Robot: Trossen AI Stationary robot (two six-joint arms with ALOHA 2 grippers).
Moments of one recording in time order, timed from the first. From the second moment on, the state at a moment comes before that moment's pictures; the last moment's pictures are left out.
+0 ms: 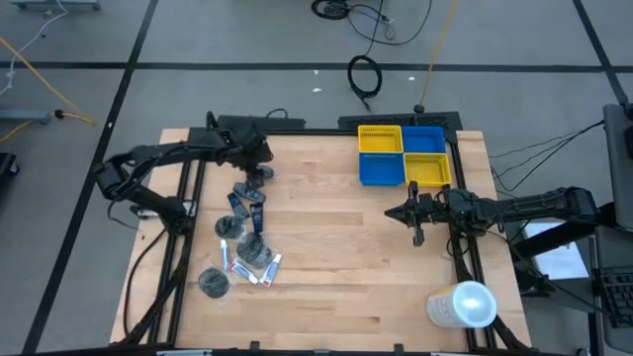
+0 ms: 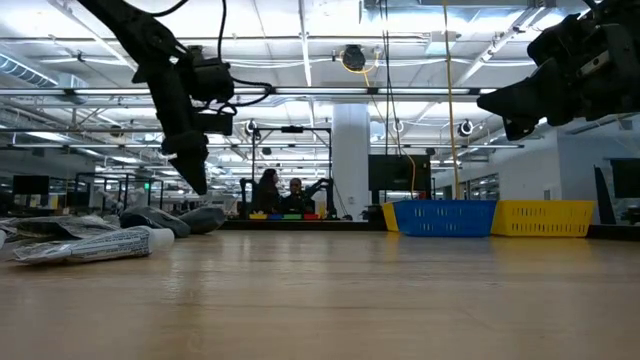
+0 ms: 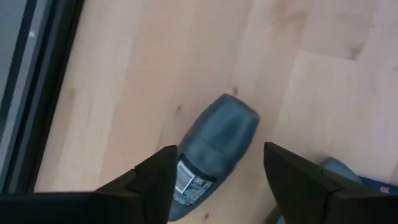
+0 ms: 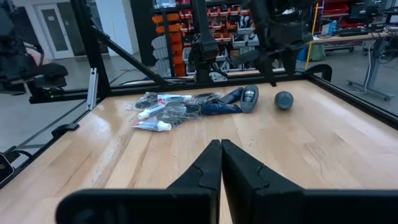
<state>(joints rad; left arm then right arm) 0.63 1.43 0.87 -0.57 0.02 0.41 0.00 0.49 0.02 0.43 0.00 0.09</state>
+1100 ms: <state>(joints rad) 0.60 1.66 0.88 -0.55 -0.17 0.62 0.00 0.49 0.02 0.43 0.00 0.09</state>
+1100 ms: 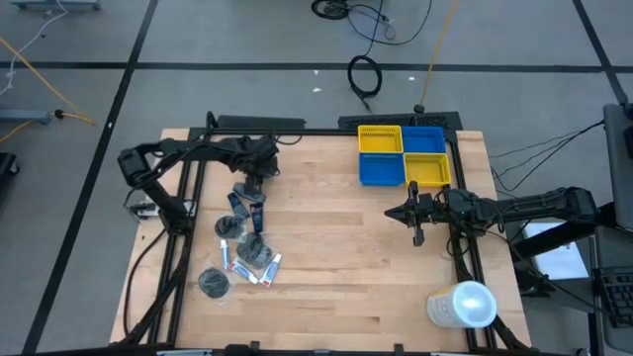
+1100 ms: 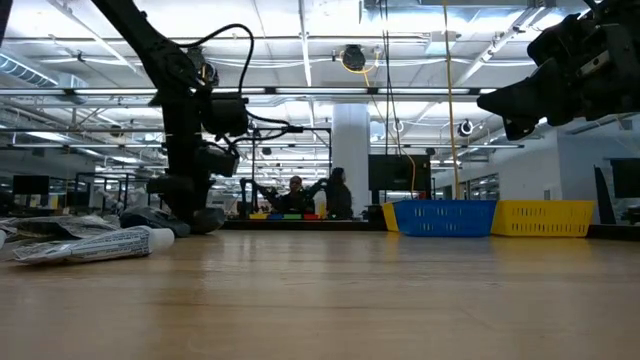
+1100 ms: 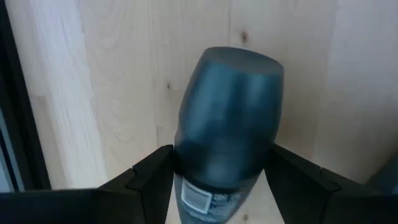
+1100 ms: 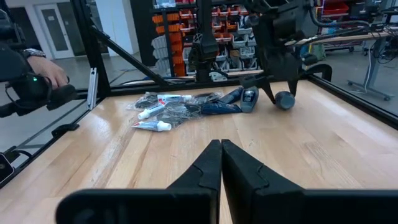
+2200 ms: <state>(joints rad) 0.65 1.67 0.87 -0.46 0.09 0.46 0.00 0.49 0.02 0.44 0.00 0.09</state>
